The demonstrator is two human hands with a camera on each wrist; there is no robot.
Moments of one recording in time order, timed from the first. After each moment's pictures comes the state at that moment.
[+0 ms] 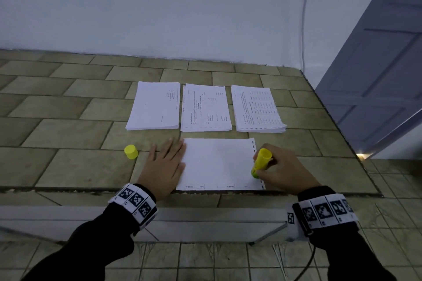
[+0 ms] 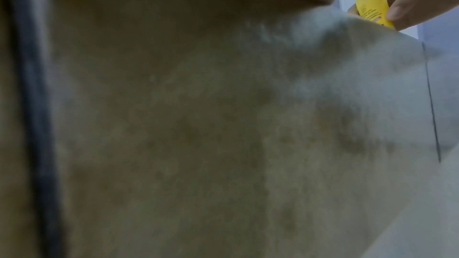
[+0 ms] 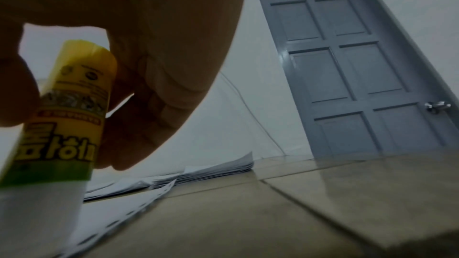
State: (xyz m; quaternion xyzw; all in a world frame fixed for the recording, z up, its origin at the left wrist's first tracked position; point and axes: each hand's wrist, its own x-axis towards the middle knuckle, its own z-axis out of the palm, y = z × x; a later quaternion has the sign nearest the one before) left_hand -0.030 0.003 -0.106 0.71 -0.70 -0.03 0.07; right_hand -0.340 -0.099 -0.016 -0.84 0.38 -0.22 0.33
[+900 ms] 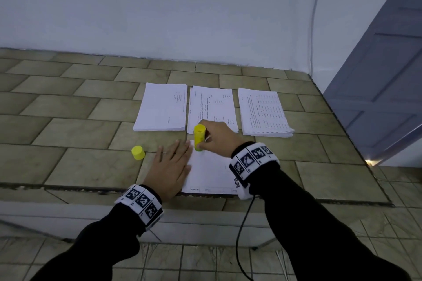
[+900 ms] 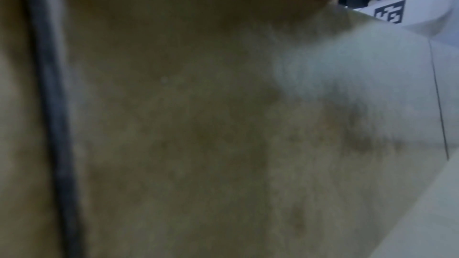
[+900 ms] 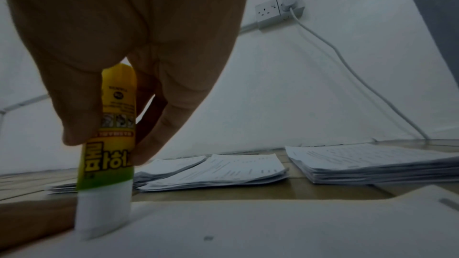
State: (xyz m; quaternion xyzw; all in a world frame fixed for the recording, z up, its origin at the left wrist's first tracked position) left_hand -0.031 0.003 -0.099 0.71 -0.70 -0.04 0.03; right_hand -0.180 -0.125 0.001 -0.88 0.30 -0.10 0.34
